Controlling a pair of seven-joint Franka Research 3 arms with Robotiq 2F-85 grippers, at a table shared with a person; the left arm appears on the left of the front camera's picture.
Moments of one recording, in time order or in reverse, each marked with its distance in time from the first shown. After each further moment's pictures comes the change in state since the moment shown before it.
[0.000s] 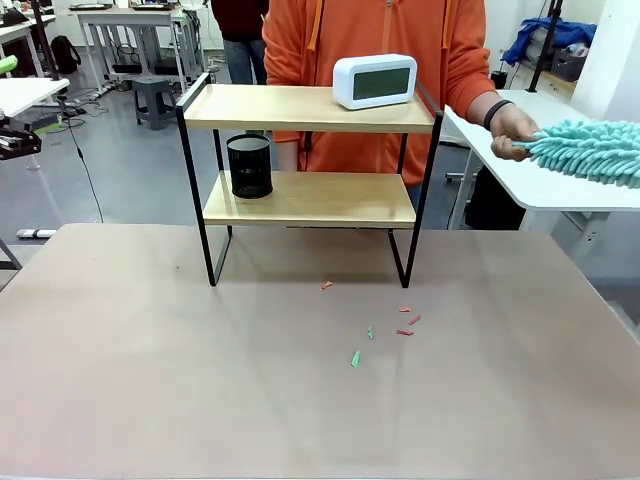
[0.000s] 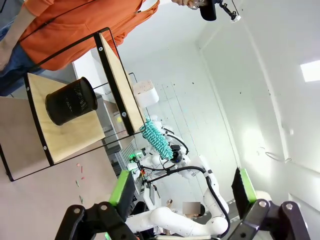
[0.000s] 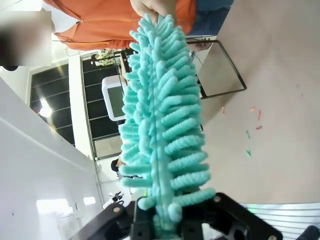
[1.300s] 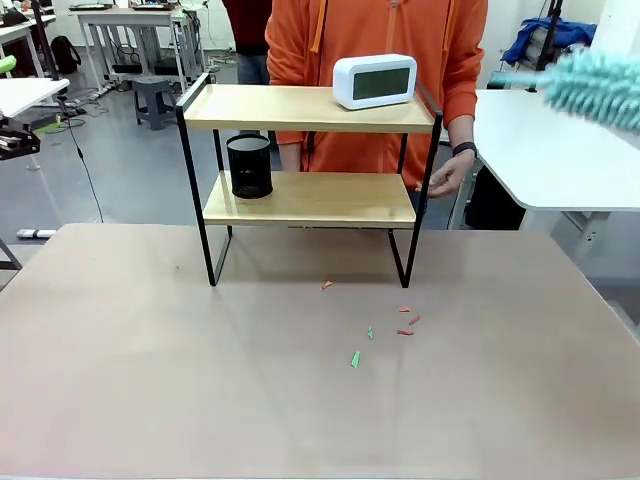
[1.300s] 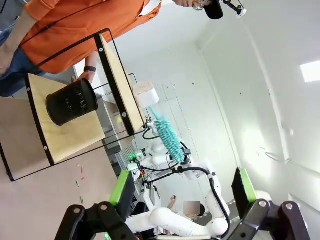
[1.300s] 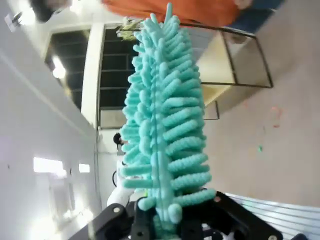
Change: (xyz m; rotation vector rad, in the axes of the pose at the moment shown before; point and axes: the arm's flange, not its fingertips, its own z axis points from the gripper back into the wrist) left arm 0.000 -0.001 0.002 0.001 -0.005 -0.002; right arm -0.019 0.025 0.029 0.101 0.084 0.168
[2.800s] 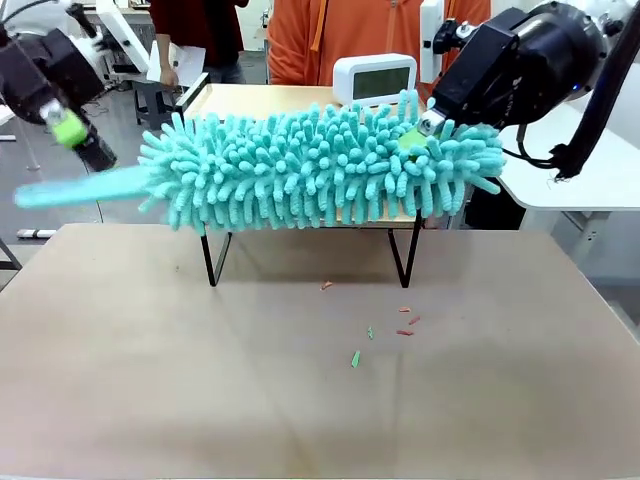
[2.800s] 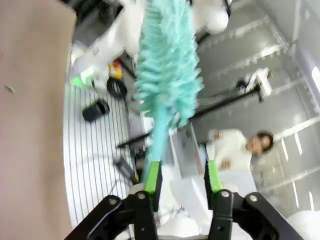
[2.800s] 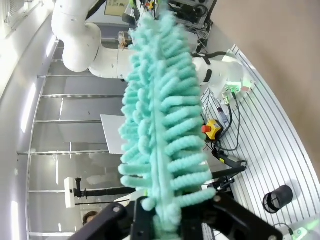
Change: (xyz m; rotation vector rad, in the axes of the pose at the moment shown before) left arm -0.087 -0.073 -0.196 -0.096 1.131 -0.112; right arm -0.136 0.104 -0.308 -0.006 1.148 0.401
